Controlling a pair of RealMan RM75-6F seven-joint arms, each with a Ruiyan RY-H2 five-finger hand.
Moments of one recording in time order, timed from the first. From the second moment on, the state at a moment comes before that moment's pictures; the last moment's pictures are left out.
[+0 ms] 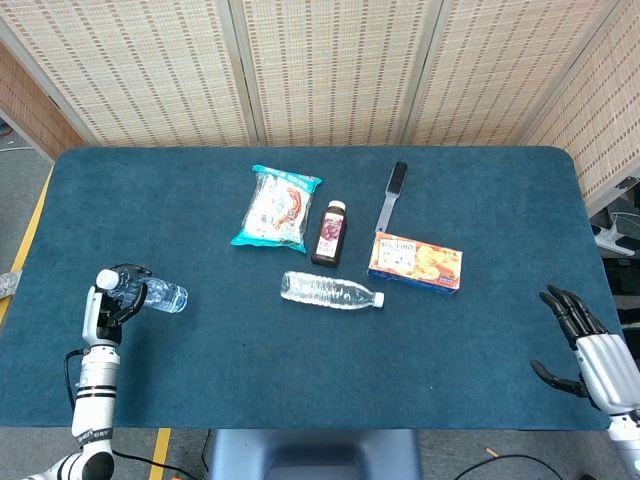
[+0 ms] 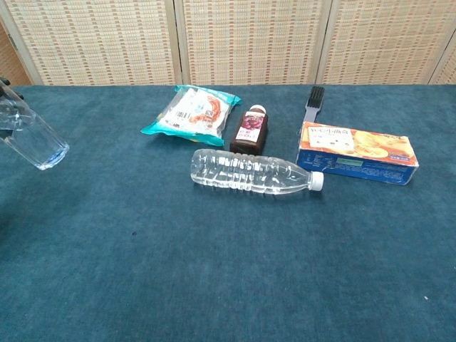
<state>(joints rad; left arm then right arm) -0.30 -1.55 -0.32 -1.48 1.19 1.24 -0.99 0.06 -0.99 -0.02 -1.66 -1.64 1.51 0.23</state>
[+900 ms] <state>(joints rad) -0.37 -1.57 -0.38 -1.46 1.15 1.29 -0.41 0.06 -0.99 -0.02 -1.66 -1.64 1.51 0.24</state>
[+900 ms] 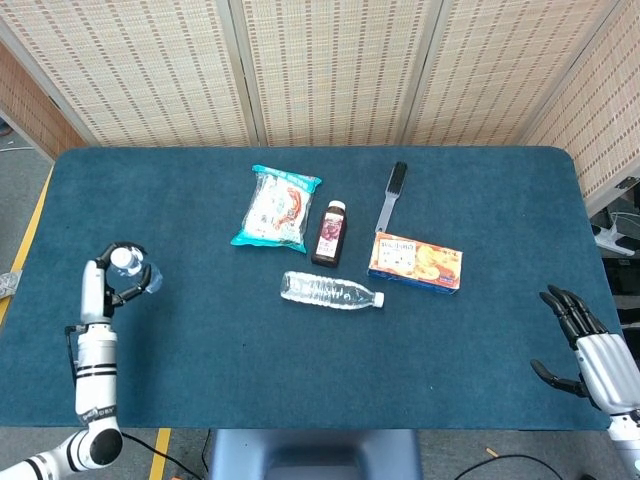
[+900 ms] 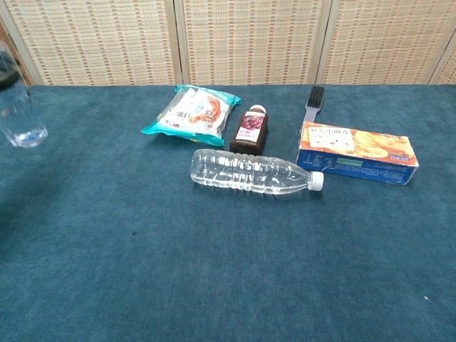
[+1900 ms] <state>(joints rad) -0.34 -1.67 -0.31 -1.36 1.14 1.27 -0.41 0.07 -0.99 -0.02 -1.66 -1.64 1.49 0.22</state>
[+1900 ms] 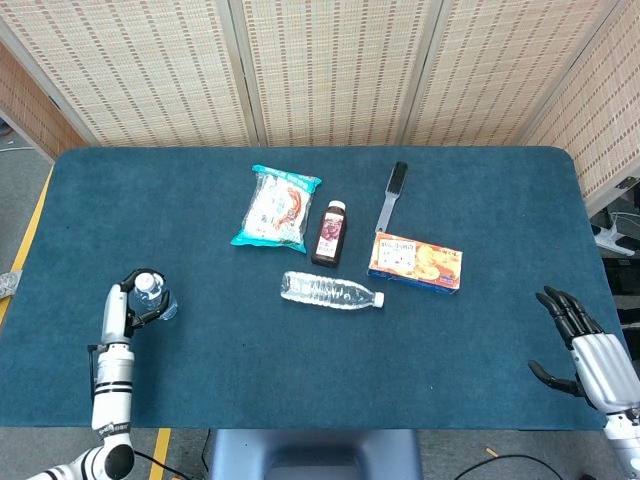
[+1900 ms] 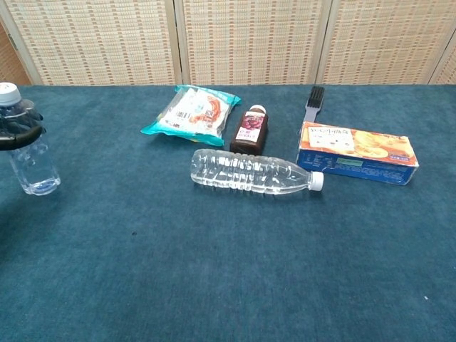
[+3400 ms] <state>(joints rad) -0.33 -1.35 -0.24 -1.58 1.18 1.14 -0.22 0.07 -0.99 -0.02 -1.66 -1.64 1.47 0.22</state>
